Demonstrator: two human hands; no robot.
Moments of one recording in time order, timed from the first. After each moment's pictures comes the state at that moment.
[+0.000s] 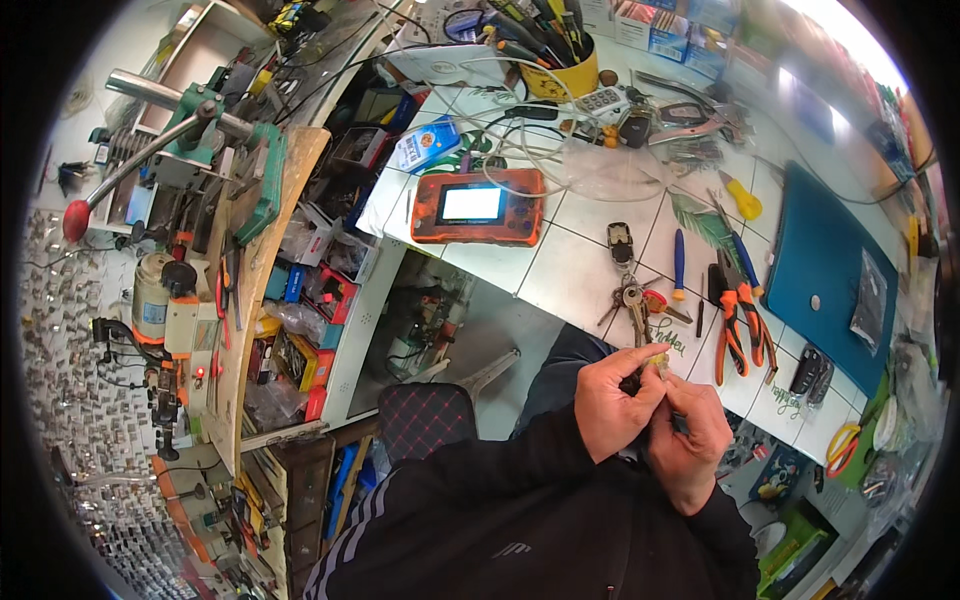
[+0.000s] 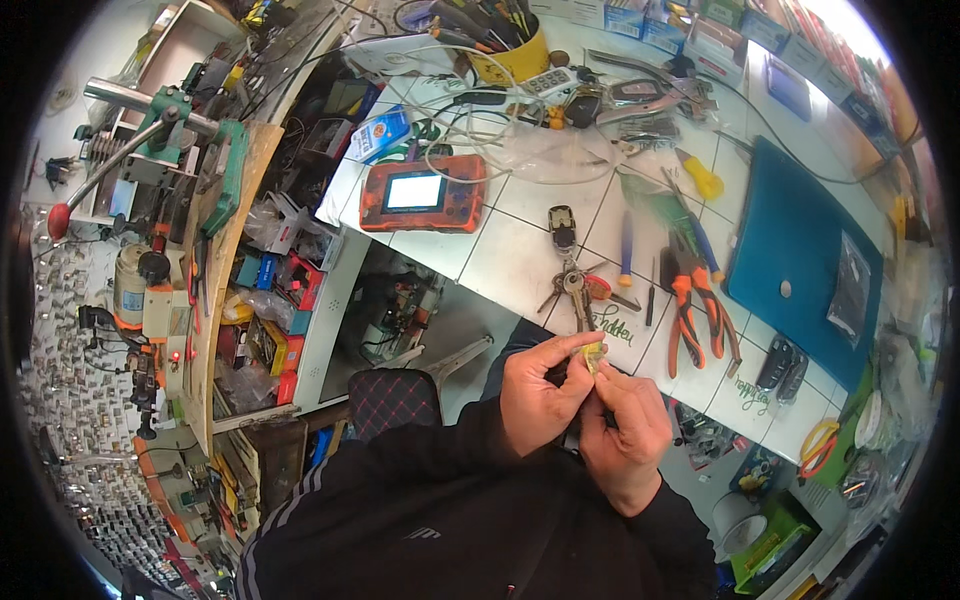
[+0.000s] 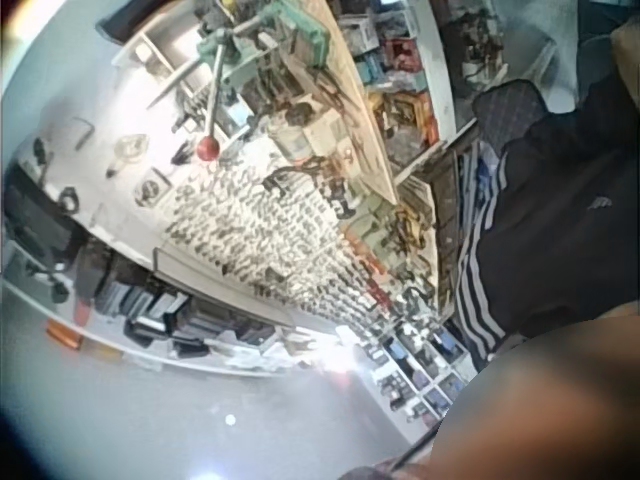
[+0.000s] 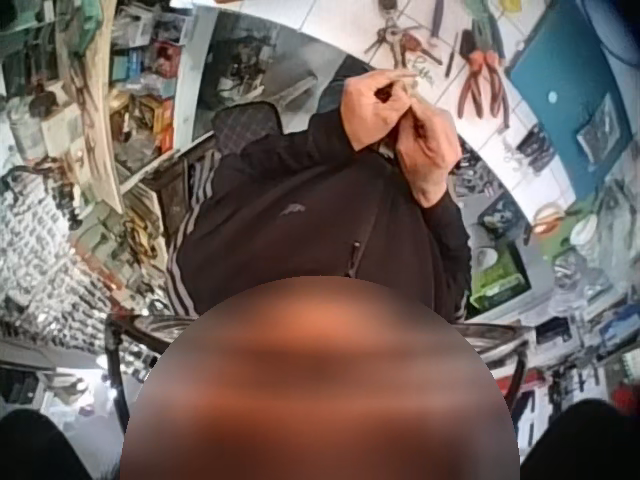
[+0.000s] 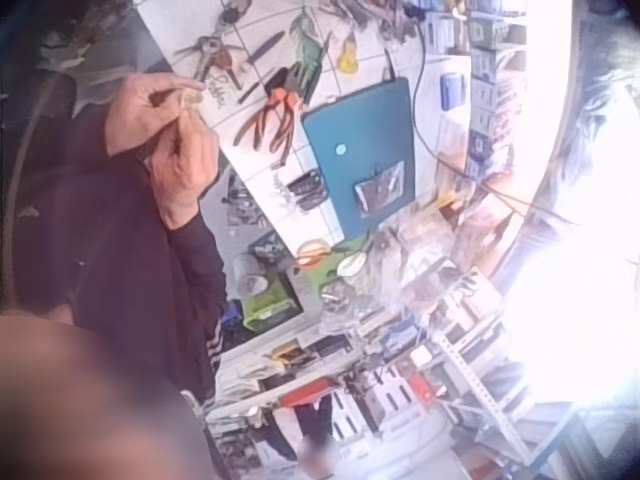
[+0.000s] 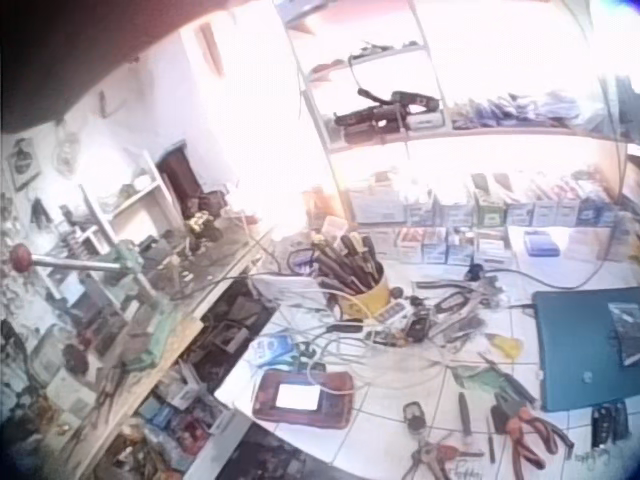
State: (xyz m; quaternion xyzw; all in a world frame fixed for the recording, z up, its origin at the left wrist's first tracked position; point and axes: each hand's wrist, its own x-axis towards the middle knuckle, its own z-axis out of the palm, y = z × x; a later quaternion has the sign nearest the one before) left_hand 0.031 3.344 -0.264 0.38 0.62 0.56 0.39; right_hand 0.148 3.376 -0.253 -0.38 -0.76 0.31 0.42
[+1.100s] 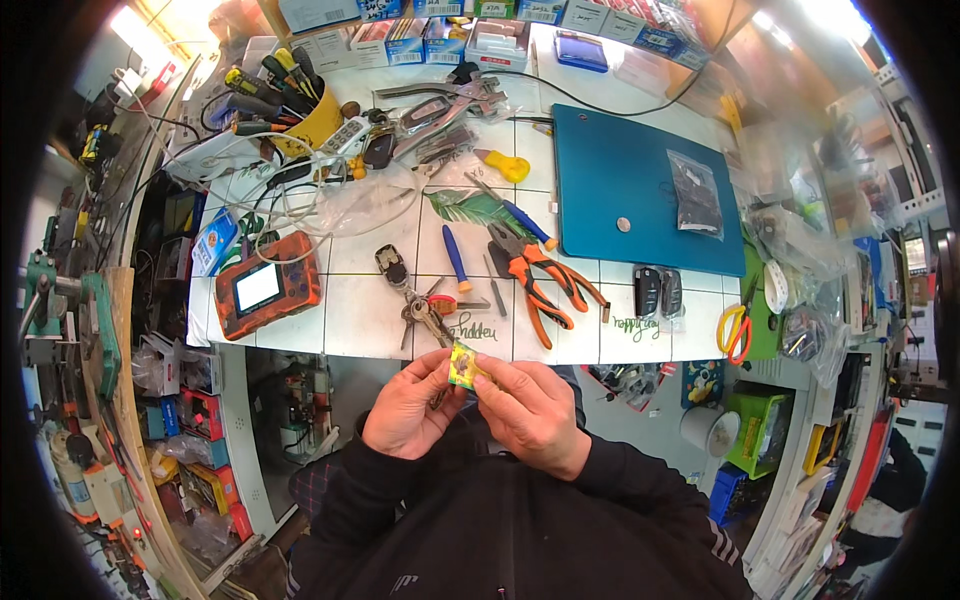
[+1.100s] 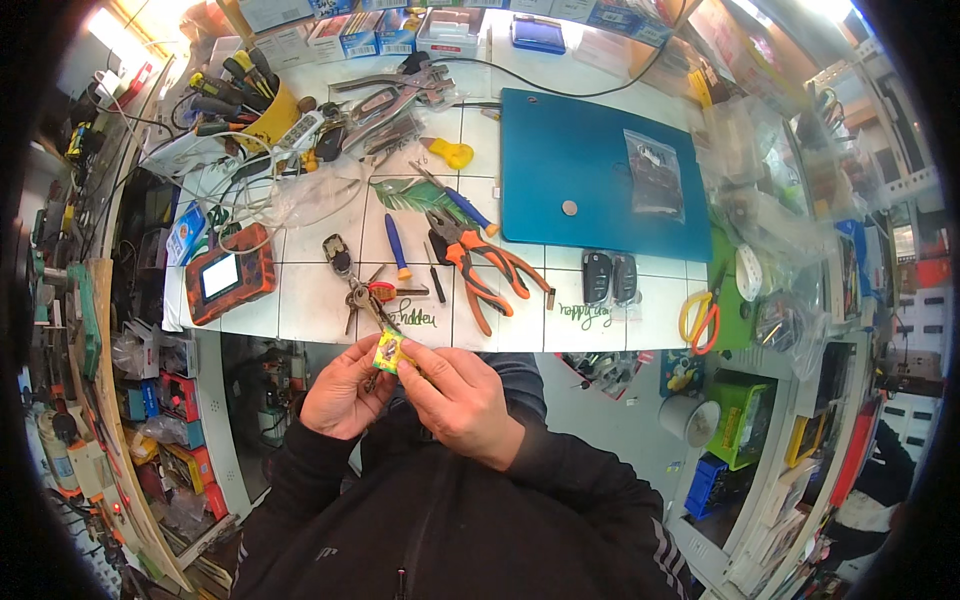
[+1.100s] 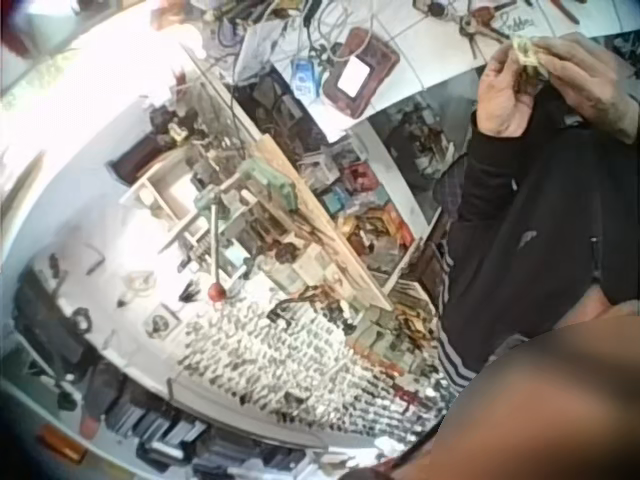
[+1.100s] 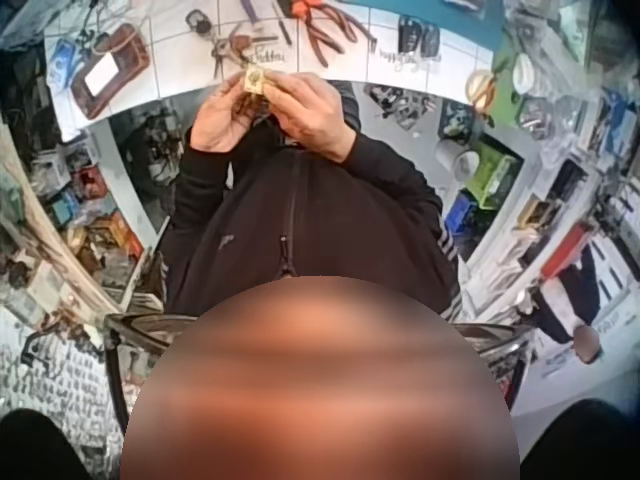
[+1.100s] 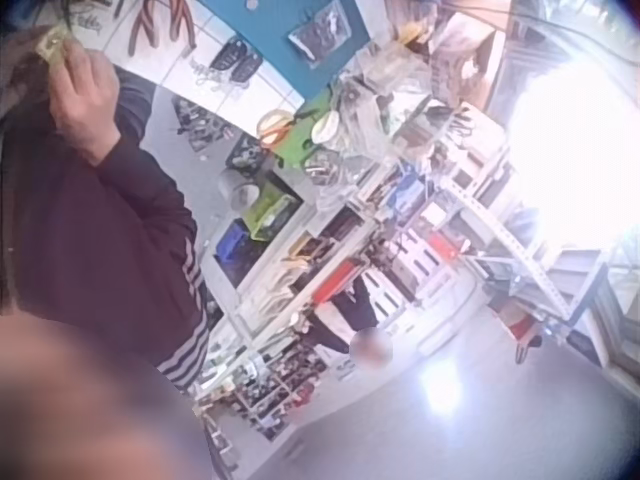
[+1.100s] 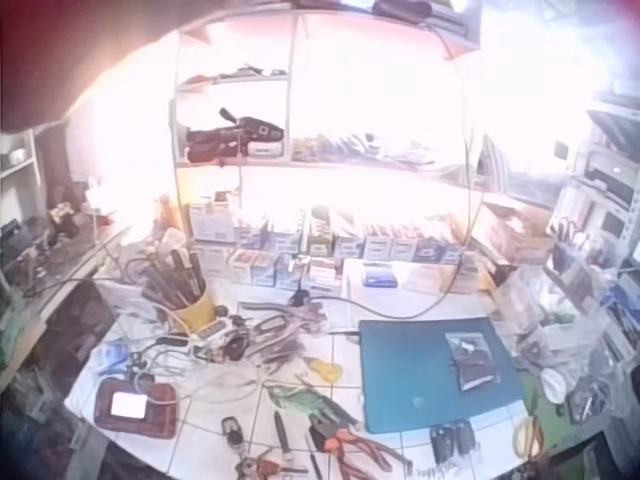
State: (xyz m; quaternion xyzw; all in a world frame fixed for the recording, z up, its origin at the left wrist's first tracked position) left_hand -0.015 3.353 -0.268 -0.03 0.37 0.48 0.79; right_hand 0.163 3.380 -0.259 -0.33 -0.84 0.15 0.40
